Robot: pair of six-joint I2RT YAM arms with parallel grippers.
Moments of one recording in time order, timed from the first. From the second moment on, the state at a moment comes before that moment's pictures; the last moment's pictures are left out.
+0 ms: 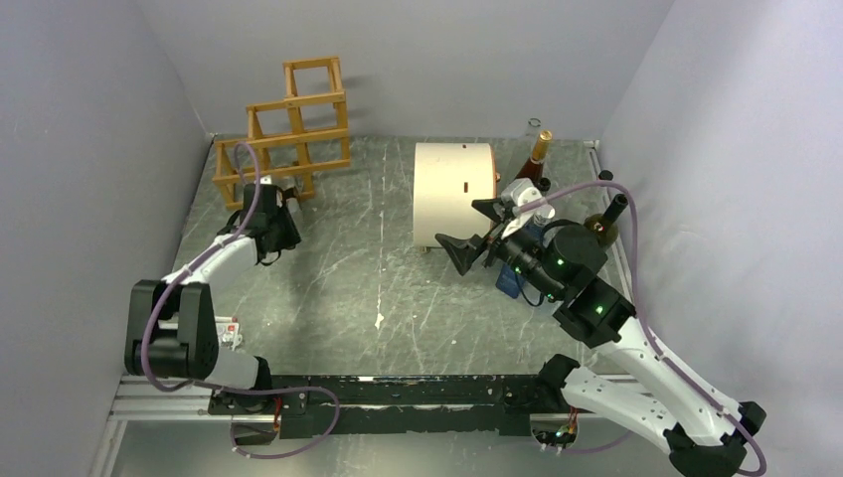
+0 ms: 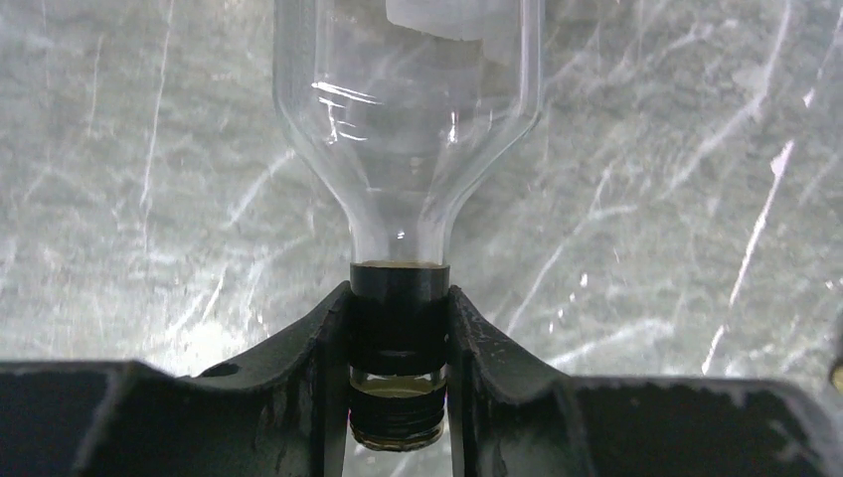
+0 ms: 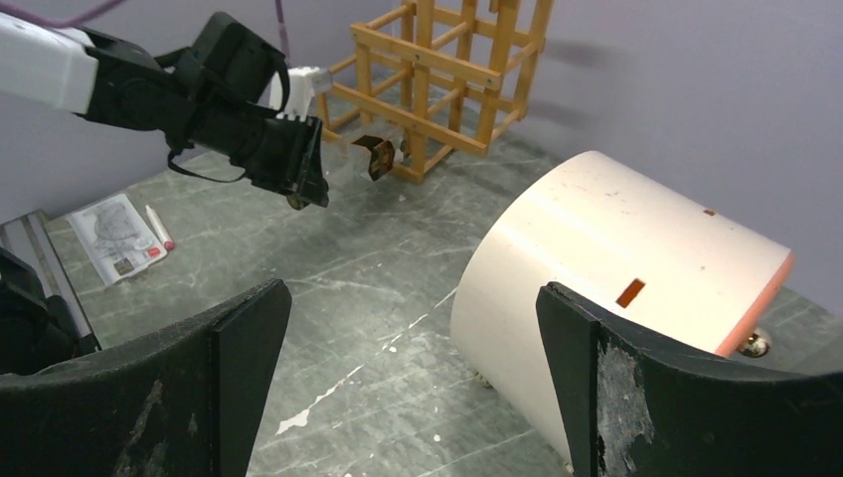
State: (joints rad) left arm -0.08 1.46 0.80 -0.16 -0.10 -0.43; right arm 0.78 0.73 0.89 -0.09 -0.03 -0.03
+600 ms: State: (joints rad) left arm -0.08 1.11 0.75 -0.55 0.12 -0.54; right arm 0.87 1.03 1.02 -0.10 -0.07 -0.03
